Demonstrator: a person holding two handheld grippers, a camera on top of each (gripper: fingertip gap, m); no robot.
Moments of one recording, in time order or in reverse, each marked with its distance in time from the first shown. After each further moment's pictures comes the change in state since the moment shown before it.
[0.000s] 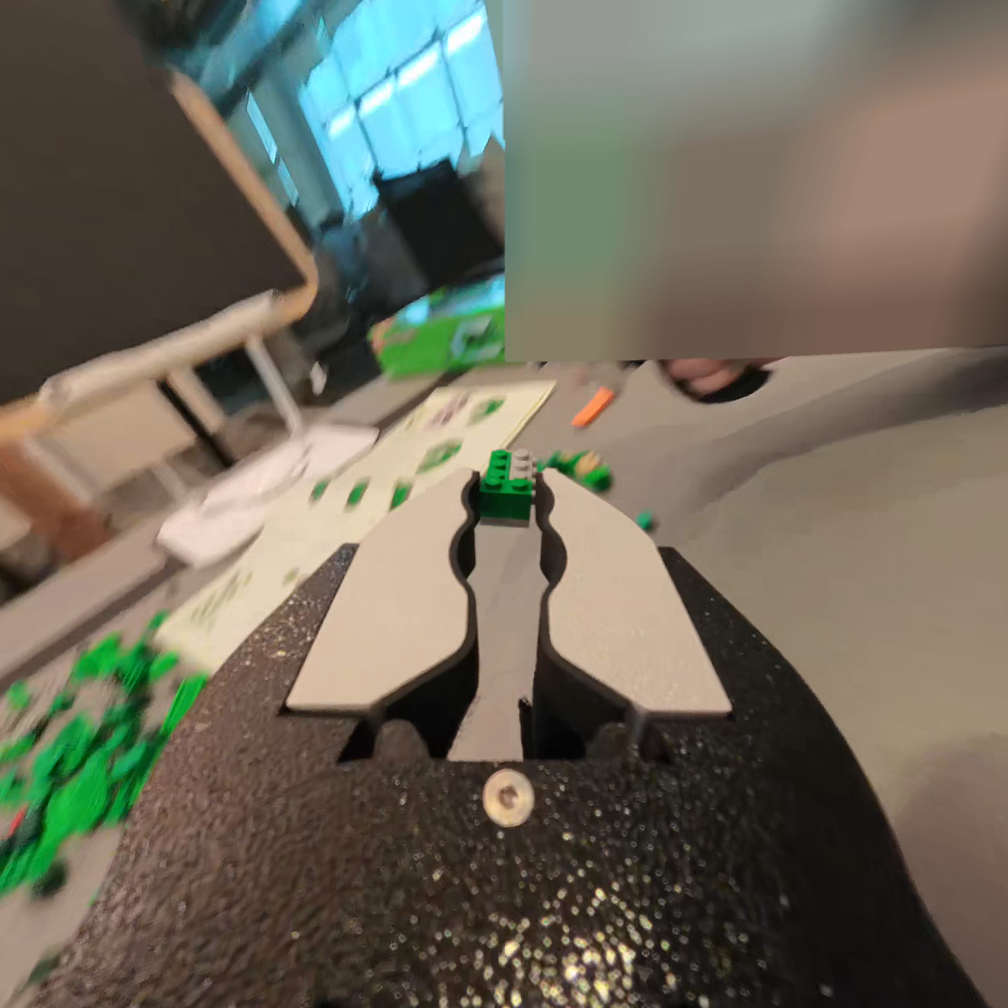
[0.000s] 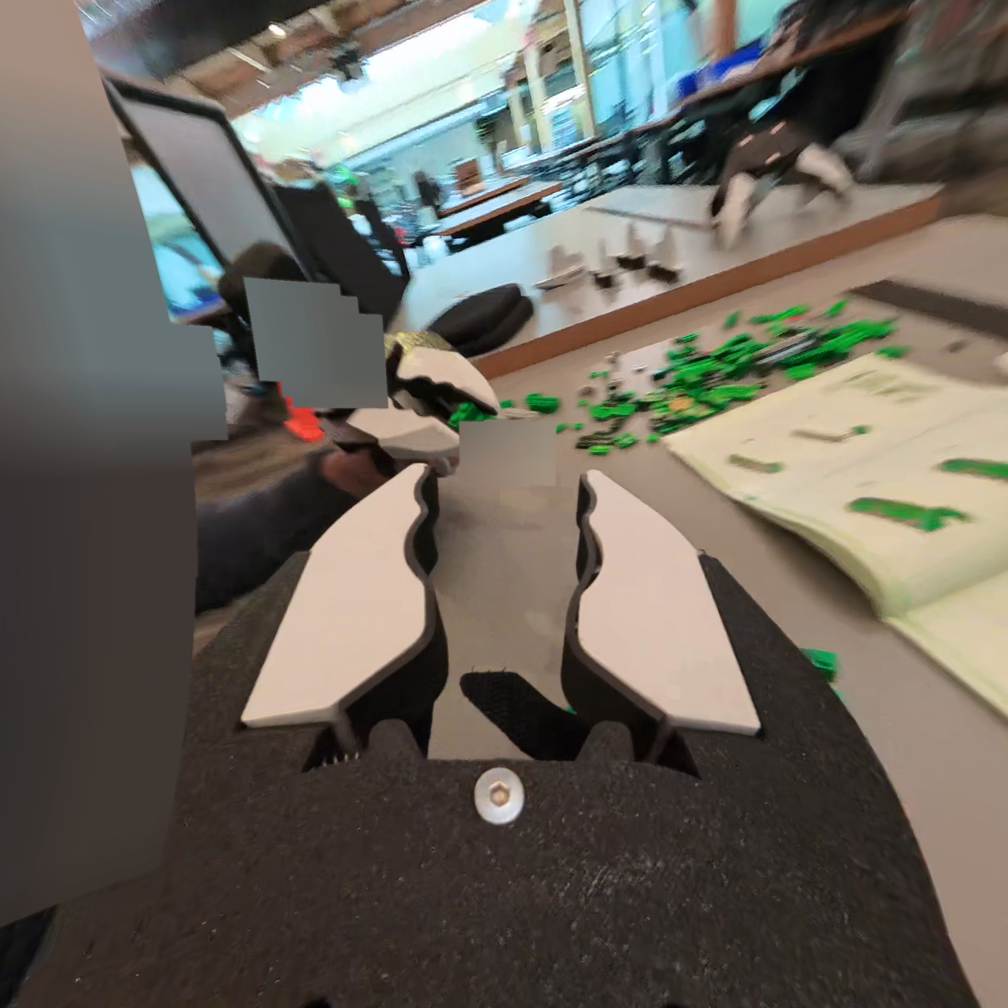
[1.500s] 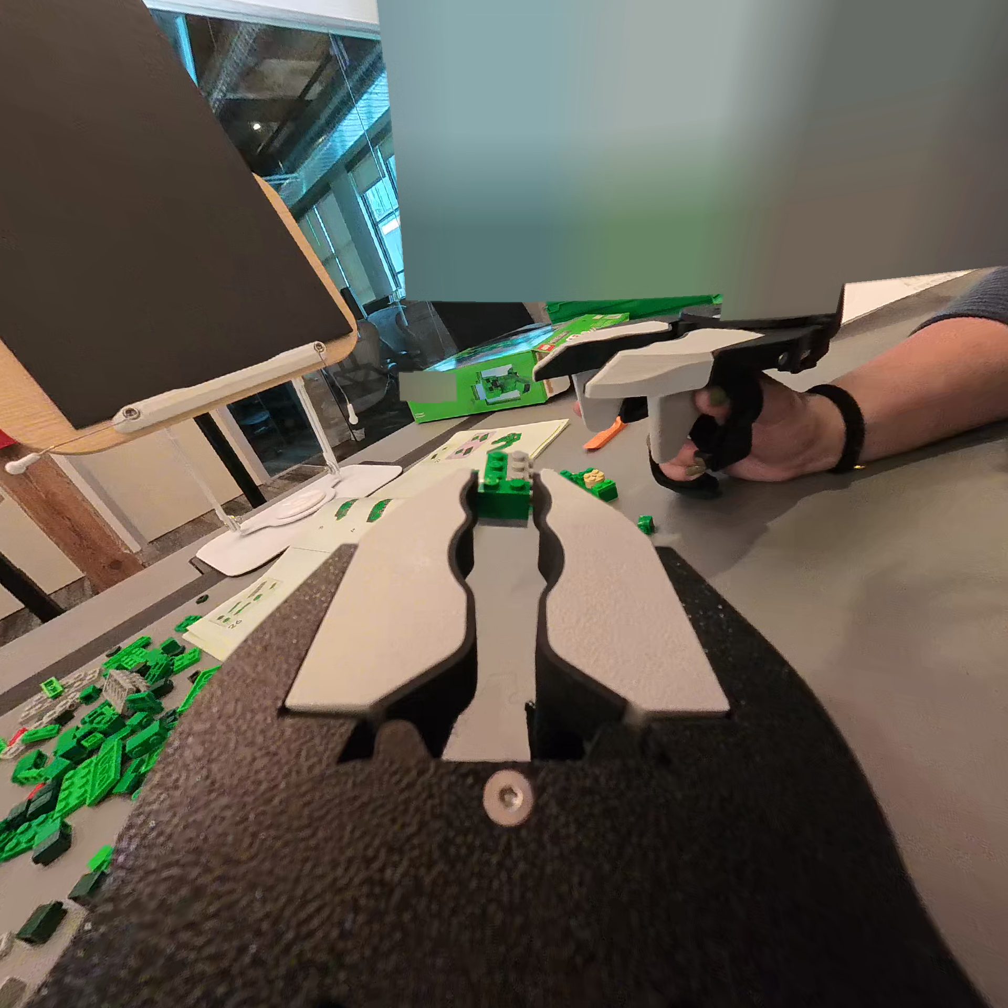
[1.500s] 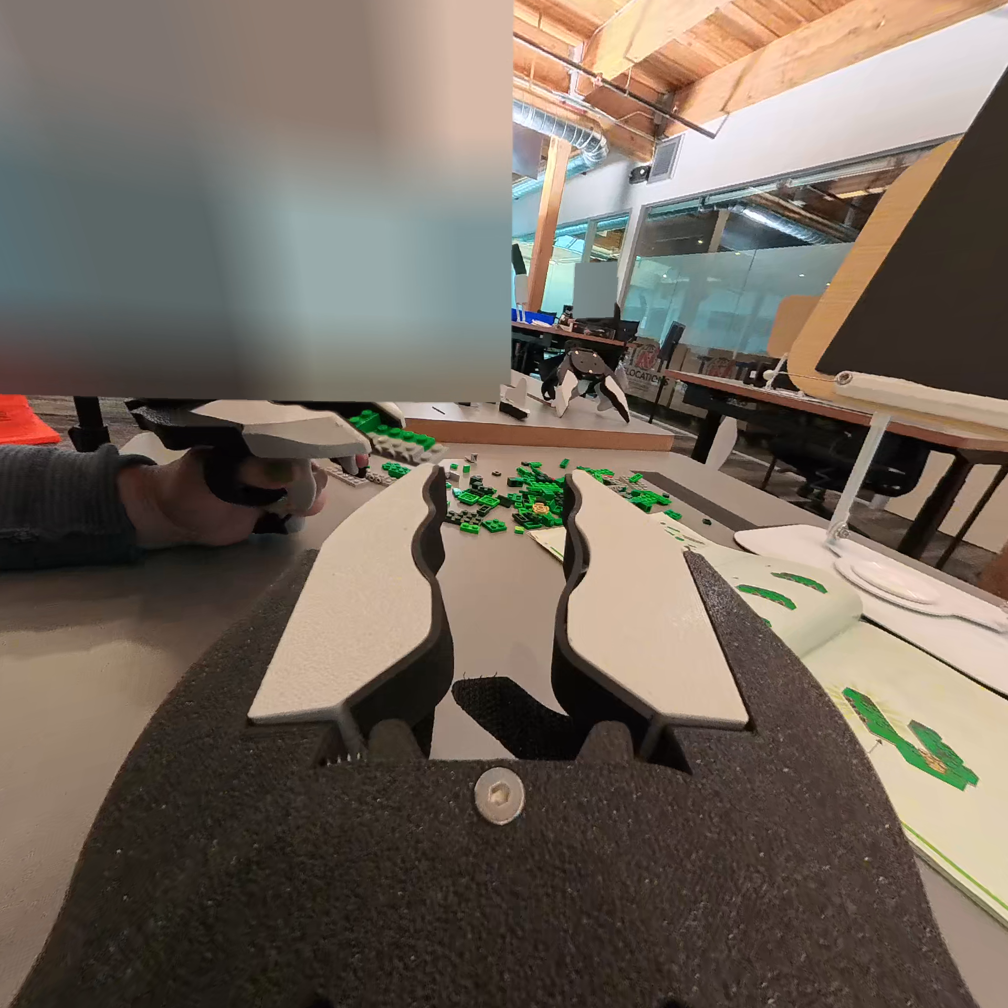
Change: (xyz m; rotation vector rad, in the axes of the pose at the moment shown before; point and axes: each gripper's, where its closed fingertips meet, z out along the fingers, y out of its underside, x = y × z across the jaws) left arm 0.003 0.005 -0.033 0.144 -0.065 0.026; right arm 0.001 0.009 0.017 0.280 0.302 -0.484
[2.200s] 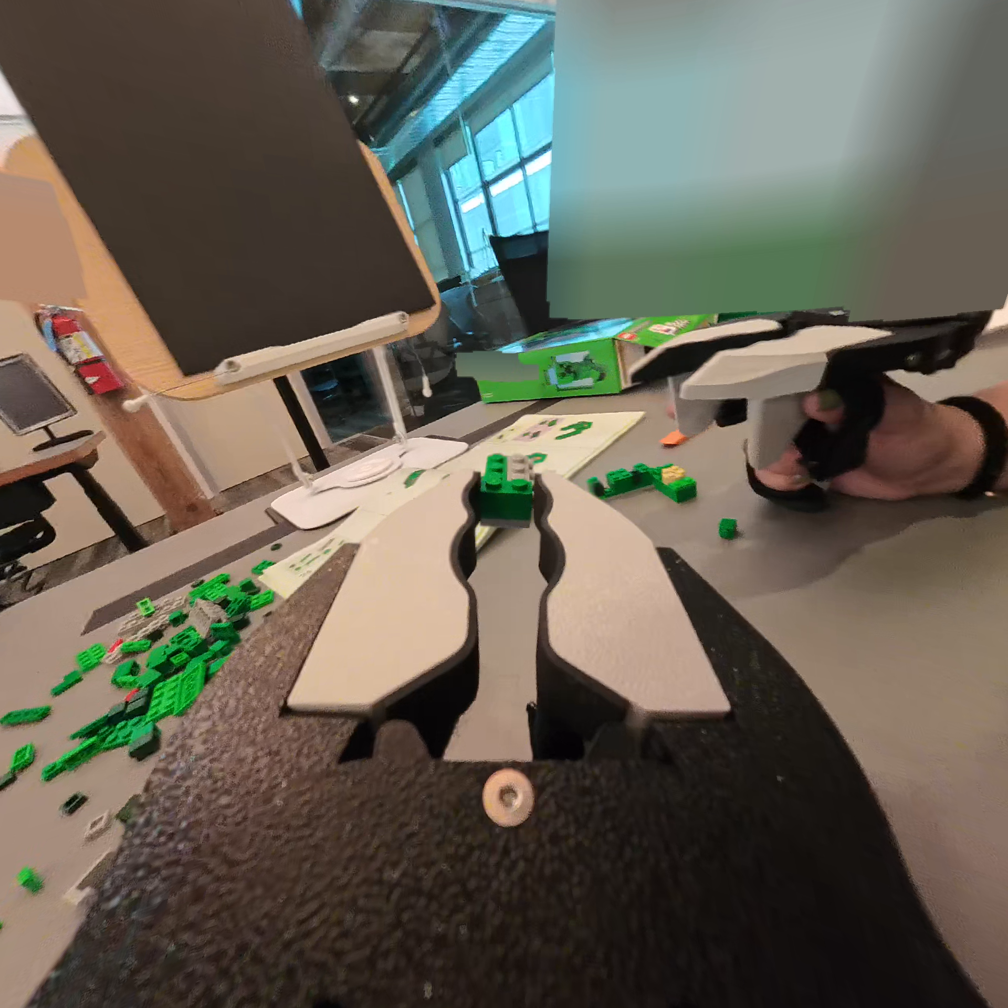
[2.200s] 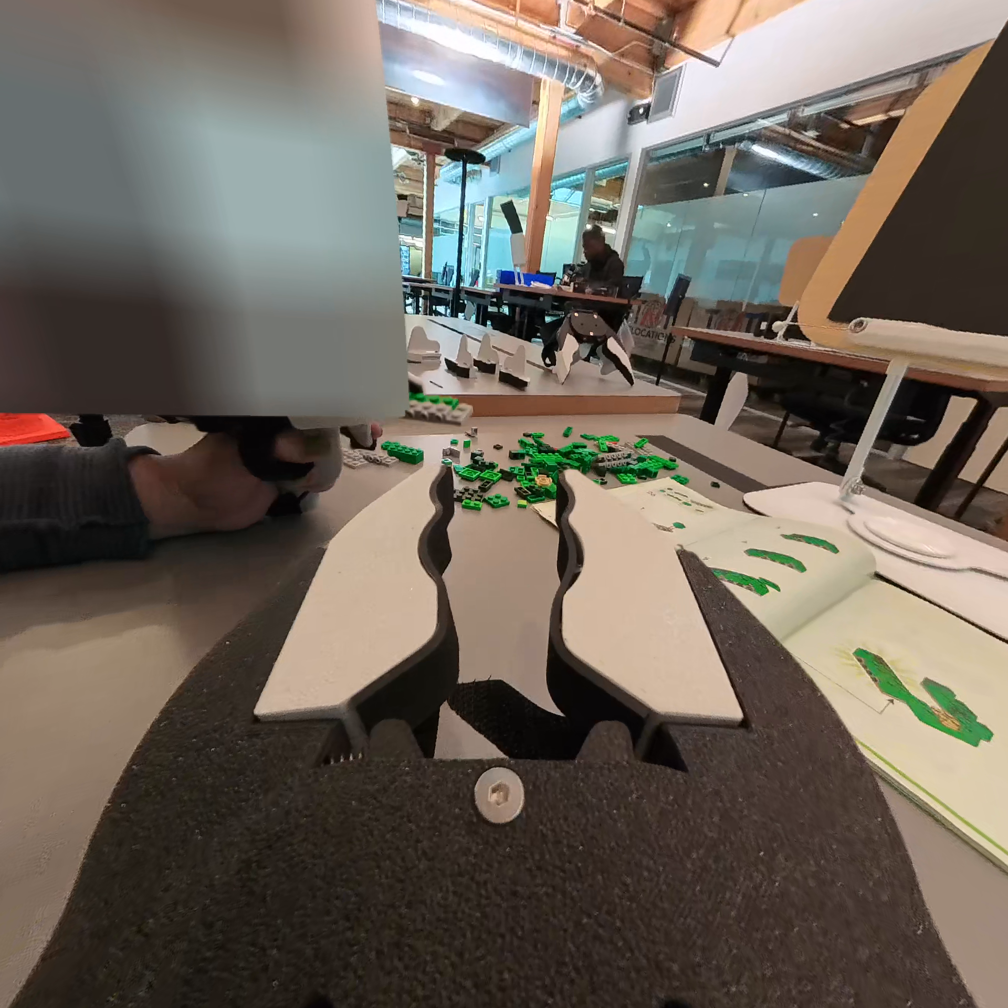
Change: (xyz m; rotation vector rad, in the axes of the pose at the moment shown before) left arm -0.037 0.009 -0.006 -0.023 -0.158 -0.042; right arm 0.004 0.009 0.001 -0.070 0.011 0.057
